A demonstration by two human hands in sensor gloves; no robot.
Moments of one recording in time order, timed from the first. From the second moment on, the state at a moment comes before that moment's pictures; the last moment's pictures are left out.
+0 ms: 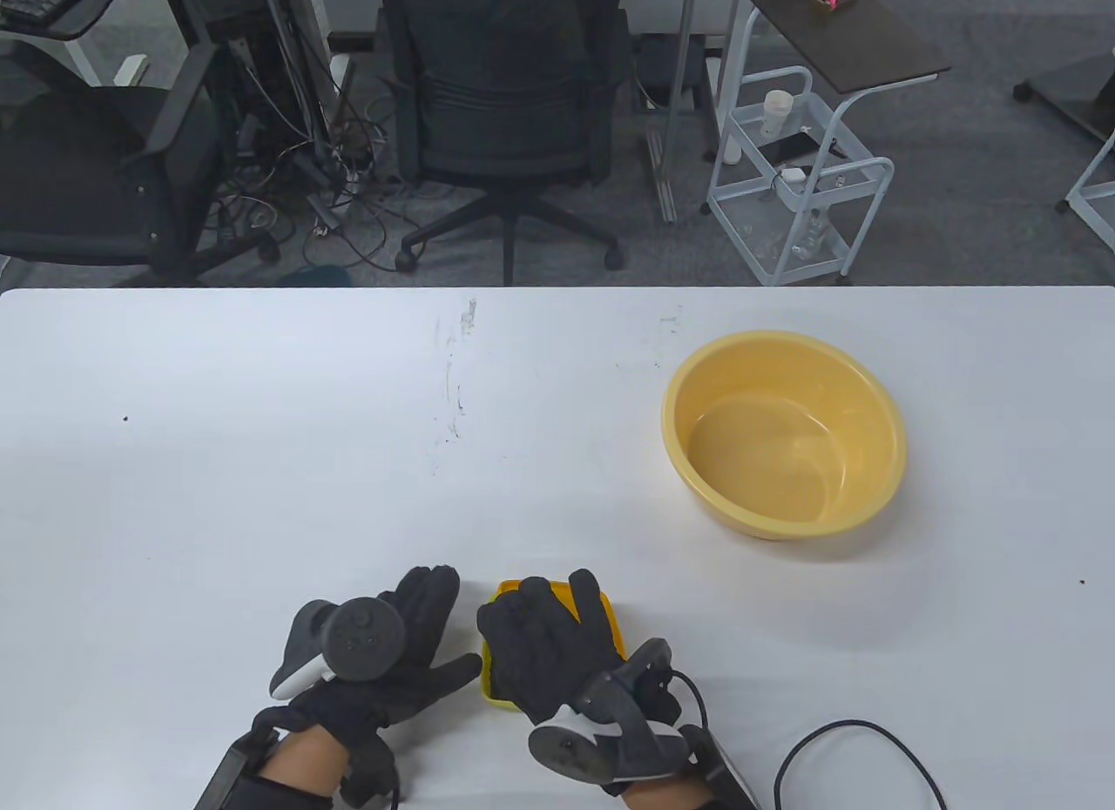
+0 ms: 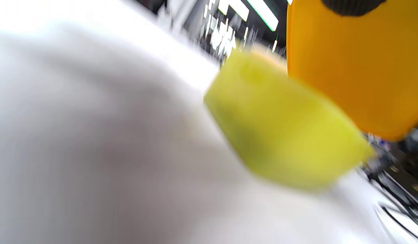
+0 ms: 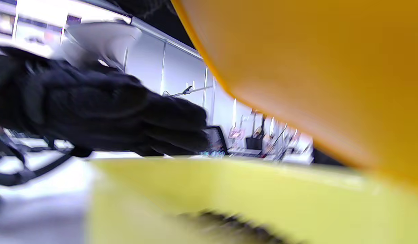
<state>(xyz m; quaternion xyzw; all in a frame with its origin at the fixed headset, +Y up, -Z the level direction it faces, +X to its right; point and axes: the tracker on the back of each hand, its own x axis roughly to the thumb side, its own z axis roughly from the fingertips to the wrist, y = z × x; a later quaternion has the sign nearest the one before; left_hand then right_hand) -0.219 -0.749 -0.219 -0.09 -0.25 0.27 0.93 0.007 -0.697 -0.165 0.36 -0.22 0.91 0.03</state>
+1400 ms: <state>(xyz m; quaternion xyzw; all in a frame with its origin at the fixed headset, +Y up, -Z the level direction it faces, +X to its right) -0.327 -0.770 -0.236 -0.16 0.17 0.55 0.80 0.076 -0.724 -0.212 0.17 -0.06 0.97 0.18</state>
